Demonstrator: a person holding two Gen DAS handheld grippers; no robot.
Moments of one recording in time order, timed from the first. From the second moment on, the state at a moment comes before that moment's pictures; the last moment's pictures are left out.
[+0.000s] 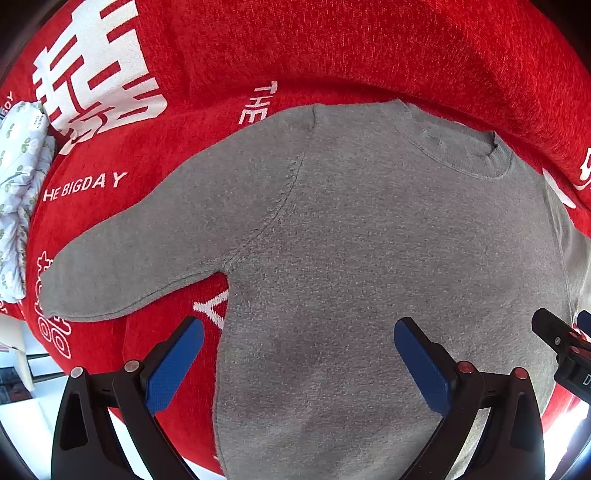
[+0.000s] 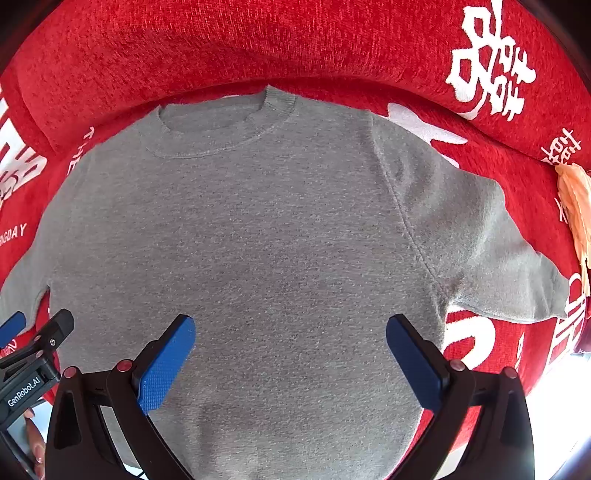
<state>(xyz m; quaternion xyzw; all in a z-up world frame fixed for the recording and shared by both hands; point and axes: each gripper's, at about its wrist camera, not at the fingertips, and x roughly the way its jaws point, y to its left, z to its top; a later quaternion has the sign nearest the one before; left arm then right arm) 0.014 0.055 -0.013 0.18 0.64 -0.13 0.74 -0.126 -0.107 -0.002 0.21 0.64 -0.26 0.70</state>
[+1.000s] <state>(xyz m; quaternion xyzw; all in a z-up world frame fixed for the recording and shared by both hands) 0.048 0.200 -0.027 -0.02 0.65 -0.11 0.75 -0.079 -0.034 0.000 0.17 0.64 -0.19 0.72</state>
